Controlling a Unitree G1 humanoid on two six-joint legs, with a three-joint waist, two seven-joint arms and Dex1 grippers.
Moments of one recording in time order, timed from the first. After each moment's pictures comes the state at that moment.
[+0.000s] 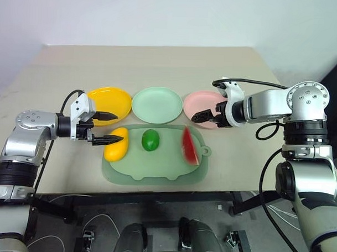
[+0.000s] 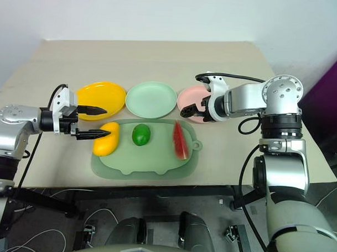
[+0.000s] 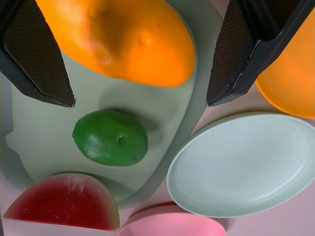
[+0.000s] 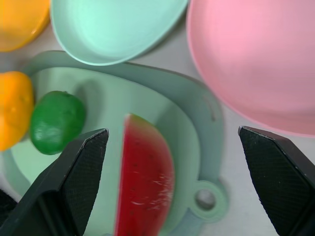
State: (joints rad) left arm -0.54 0.82 0.02 0.31 -0.33 0.23 -1.35; right arm -1.06 -0.53 -0.09 0.40 1.53 1.61 -0.60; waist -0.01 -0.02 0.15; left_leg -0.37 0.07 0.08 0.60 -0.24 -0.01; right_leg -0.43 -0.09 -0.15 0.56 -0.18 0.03
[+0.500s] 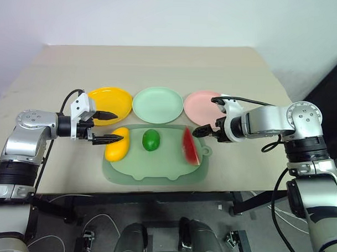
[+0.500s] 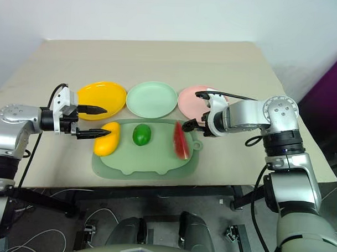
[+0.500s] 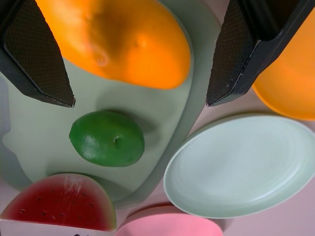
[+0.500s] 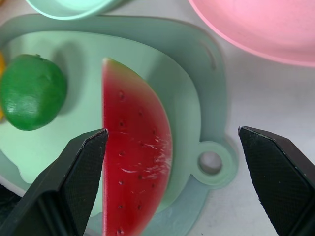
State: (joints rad) left arm -0.56 0.82 0.02 0.32 -0.32 0.23 -1.34; right arm -0.90 -0.63 0.11 0.32 1.95 1.43 -0.88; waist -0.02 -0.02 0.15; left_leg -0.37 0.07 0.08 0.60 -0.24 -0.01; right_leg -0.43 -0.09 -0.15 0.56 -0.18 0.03
